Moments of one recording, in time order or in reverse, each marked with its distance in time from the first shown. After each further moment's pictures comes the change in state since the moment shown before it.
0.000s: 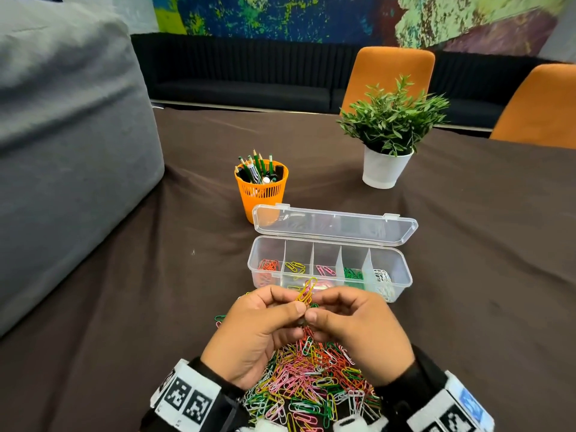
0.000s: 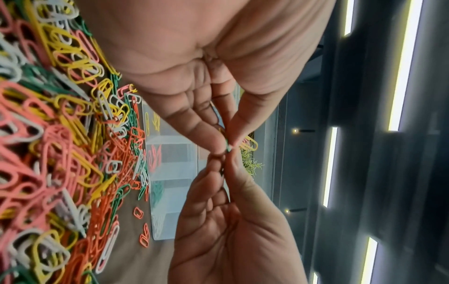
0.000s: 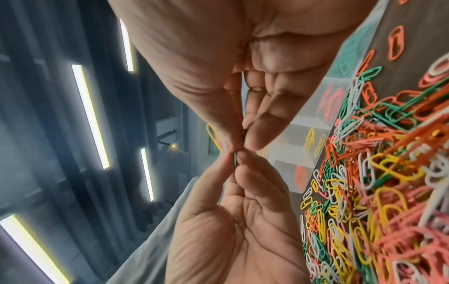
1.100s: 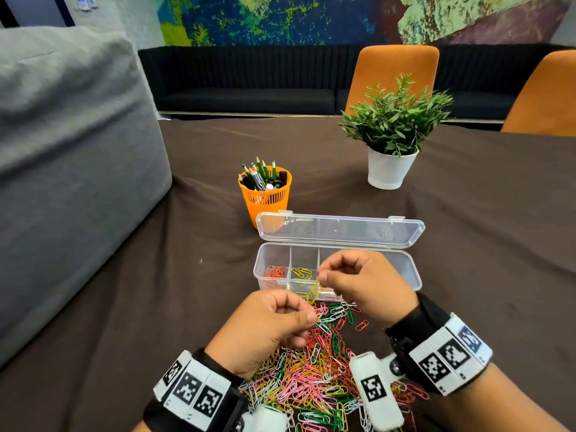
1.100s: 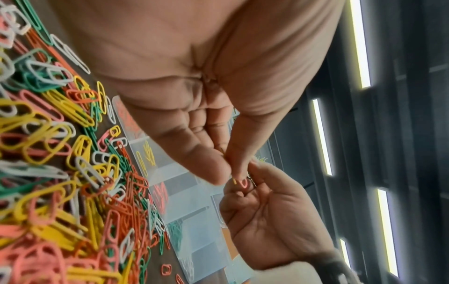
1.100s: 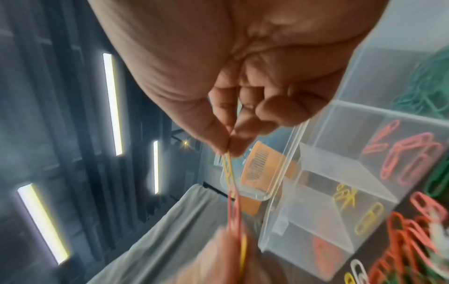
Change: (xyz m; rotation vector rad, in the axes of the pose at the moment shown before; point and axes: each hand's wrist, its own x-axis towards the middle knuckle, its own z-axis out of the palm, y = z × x) left_hand 0.013 0.013 -0.005 0.480 -0.114 0.008; right_hand 0.054 -0.030 -0.021 -0.318 -0.089 -0.168
